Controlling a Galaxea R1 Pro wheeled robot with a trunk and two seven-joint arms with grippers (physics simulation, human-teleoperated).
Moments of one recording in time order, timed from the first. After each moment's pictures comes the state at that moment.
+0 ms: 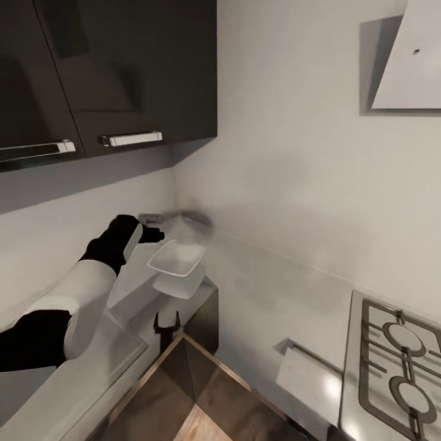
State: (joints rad) left arm -1.25 0.02 -0.03 -0.58 0.00 0.78 0.05; right arm 0.29 0.05 0.04 -0.77 0.02 -0.34 -0.05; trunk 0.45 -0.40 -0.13
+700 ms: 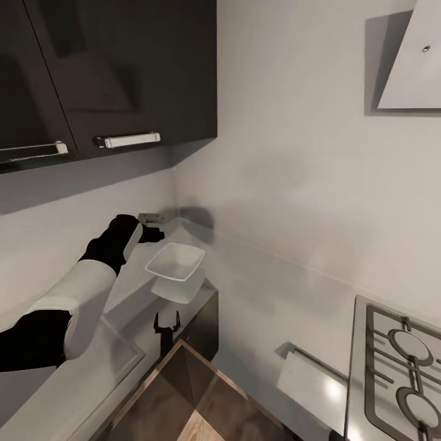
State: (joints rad) left arm -1.25 0.02 -0.03 -0.59 0.00 0.78 0.05; right arm 0.29 0.06 0.04 -0.68 0.01 -0.34 -0.05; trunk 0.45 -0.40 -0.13
